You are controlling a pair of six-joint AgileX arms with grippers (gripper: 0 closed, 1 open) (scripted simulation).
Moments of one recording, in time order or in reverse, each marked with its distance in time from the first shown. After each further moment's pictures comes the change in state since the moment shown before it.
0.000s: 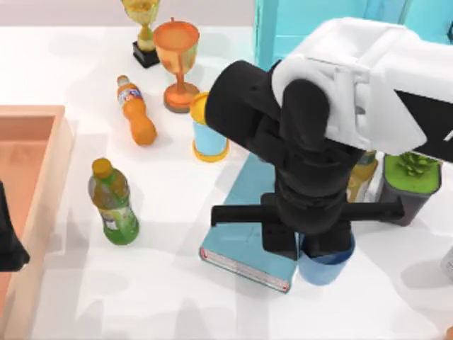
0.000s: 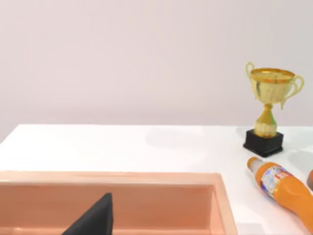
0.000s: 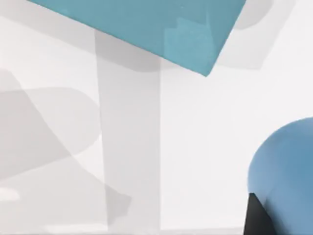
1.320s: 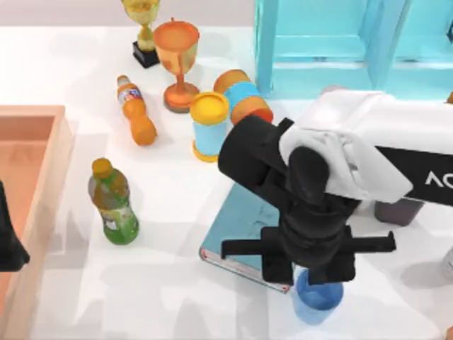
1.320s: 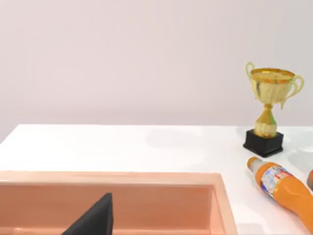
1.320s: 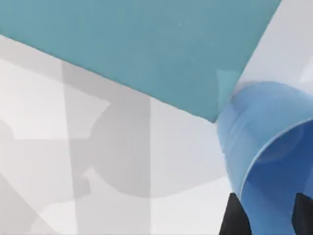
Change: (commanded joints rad) left arm 0.000 0.000 0.000 0.000 0.000 0.000; right arm -0.018 0.010 -0.244 0.255 0.000 -0.018
